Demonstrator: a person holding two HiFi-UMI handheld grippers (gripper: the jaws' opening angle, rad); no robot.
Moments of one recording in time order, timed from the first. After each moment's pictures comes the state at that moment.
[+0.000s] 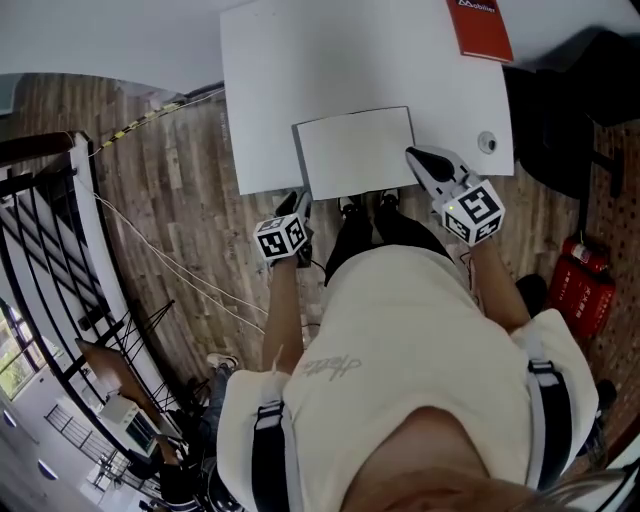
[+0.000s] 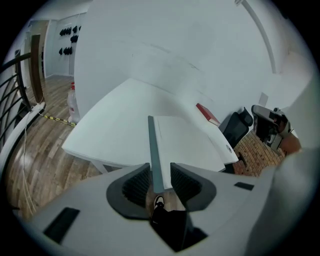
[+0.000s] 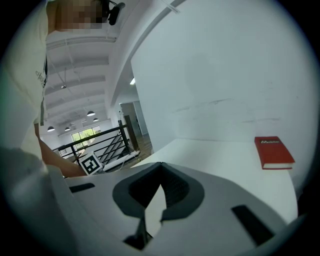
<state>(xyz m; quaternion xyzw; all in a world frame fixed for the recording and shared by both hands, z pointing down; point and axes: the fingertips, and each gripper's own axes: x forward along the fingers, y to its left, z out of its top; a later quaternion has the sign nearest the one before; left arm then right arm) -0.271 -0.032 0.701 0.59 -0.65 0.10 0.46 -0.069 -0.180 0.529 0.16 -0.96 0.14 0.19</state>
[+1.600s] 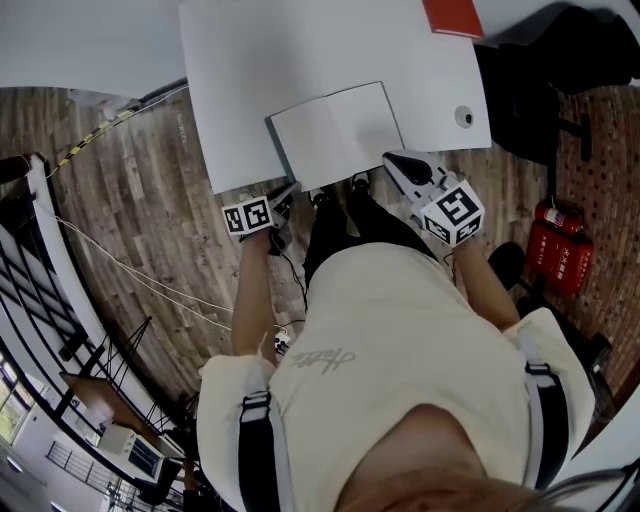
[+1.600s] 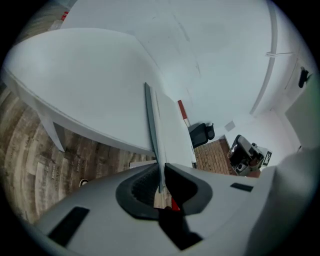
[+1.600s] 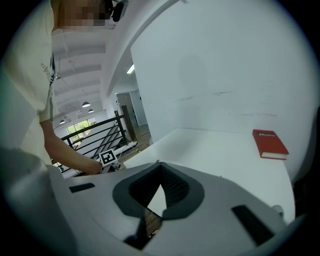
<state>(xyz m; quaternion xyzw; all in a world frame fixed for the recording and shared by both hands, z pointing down) -0.228 -0.042 0.745 0.65 -0.43 -0.06 0.62 -0.075 -0.130 0.550 0.18 -0.94 0.14 0.25</state>
